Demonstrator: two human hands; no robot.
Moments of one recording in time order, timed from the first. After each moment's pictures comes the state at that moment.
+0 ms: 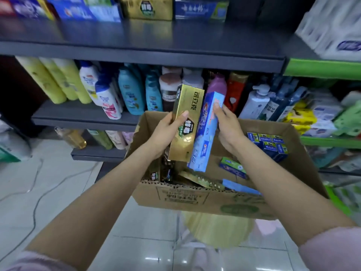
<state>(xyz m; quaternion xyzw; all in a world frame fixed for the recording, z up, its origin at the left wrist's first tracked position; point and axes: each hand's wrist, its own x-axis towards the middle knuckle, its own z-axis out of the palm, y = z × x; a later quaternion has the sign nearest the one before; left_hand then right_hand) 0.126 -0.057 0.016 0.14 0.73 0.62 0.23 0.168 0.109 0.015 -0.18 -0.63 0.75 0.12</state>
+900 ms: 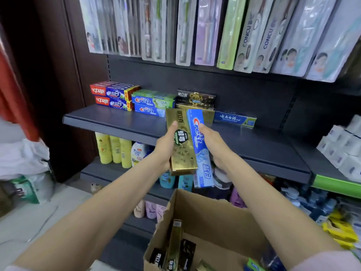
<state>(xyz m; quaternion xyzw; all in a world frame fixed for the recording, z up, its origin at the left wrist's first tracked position) 0.049 -0.123 0.179 -0.03 0.60 0.79 0.13 0.065 0.007 0.196 -0.05 -0.77 0.63 0.05</state>
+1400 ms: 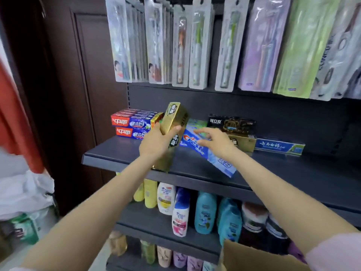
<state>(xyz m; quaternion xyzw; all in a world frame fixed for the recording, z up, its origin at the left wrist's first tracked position) -0.117 -0.267 0.224 0.05 0.89 0.43 -0.15 -0.106 -0.080 0.228 0.09 -0.93 0.33 0.15</state>
